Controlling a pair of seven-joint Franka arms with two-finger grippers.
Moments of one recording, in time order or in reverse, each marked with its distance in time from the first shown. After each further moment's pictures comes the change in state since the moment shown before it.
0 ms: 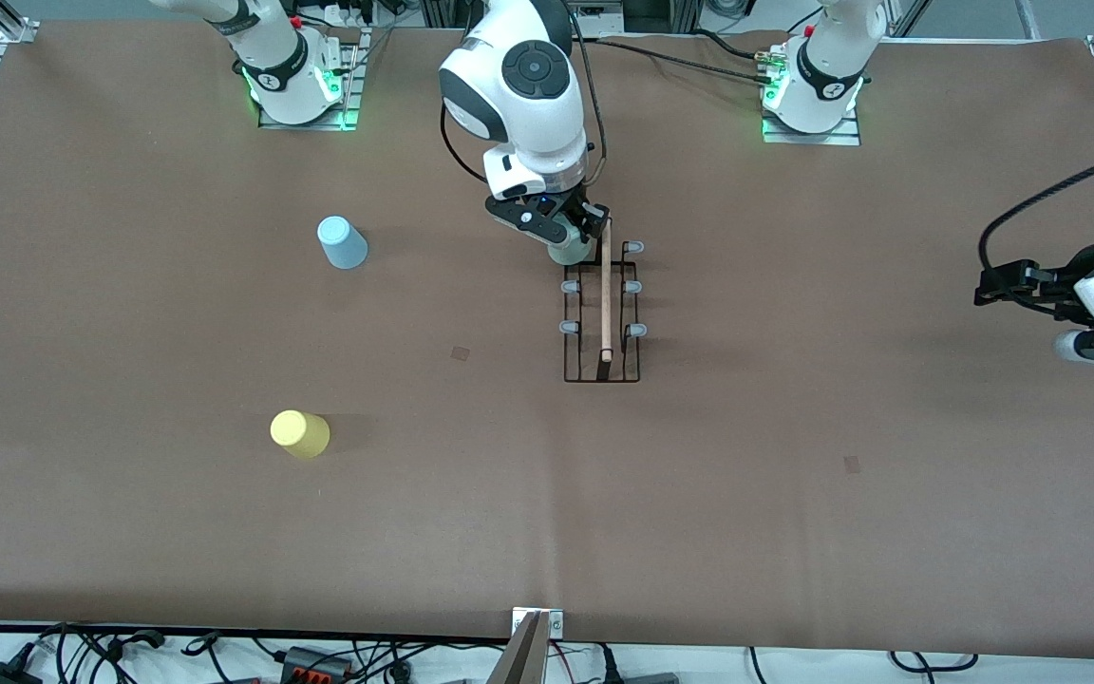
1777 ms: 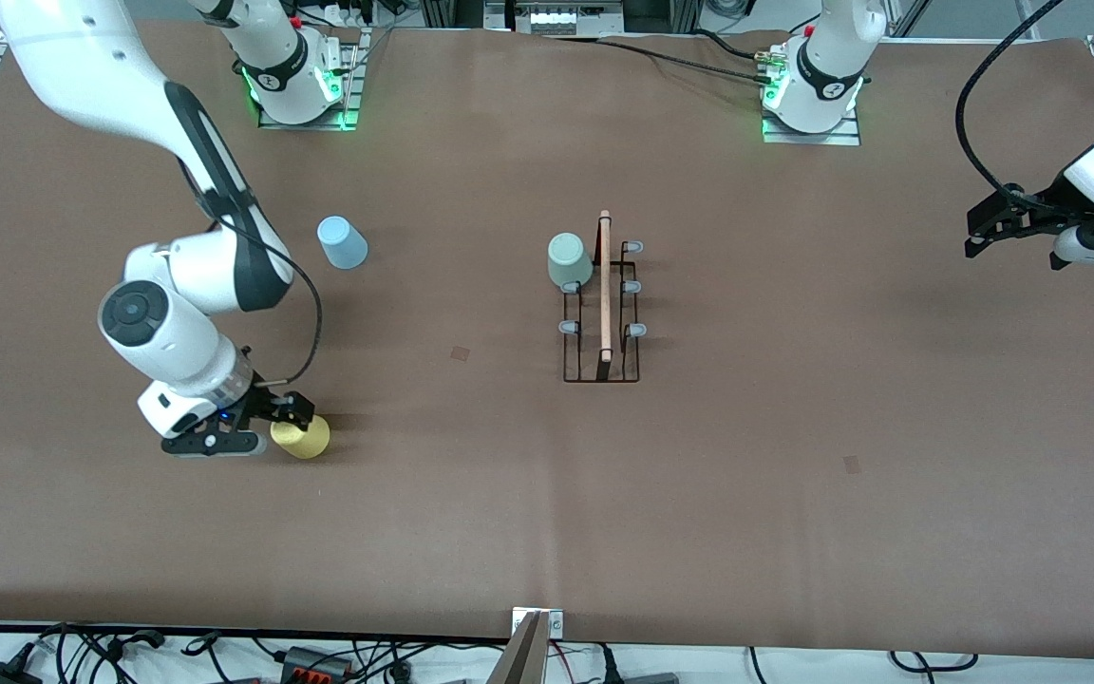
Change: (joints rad) left arm -0.220 -0.335 0.206 -0.371 -0.017 0.250 -0.005; right arm -0.690 0.151 -0.083 -0.032 -0.116 0.292 -1.231
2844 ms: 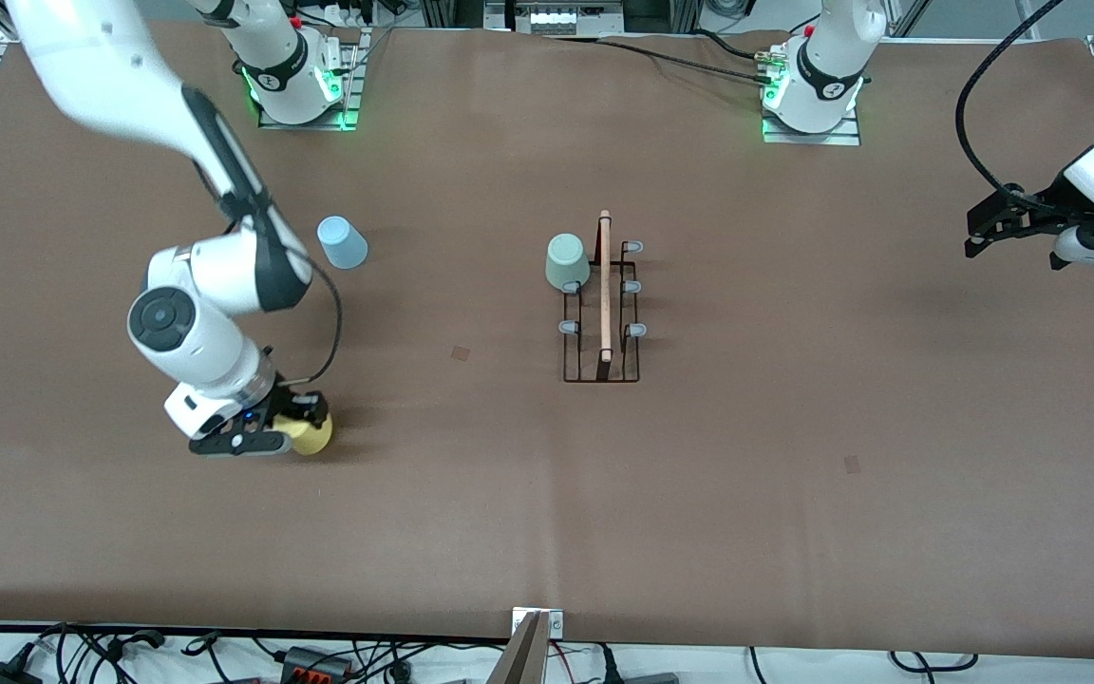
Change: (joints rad) left arm 0.000 0.000 0.000 0.000 0.000 0.000 0.000; right arm 0.074 -0.067 0.021 0.034 -0.002 -0.176 0.075
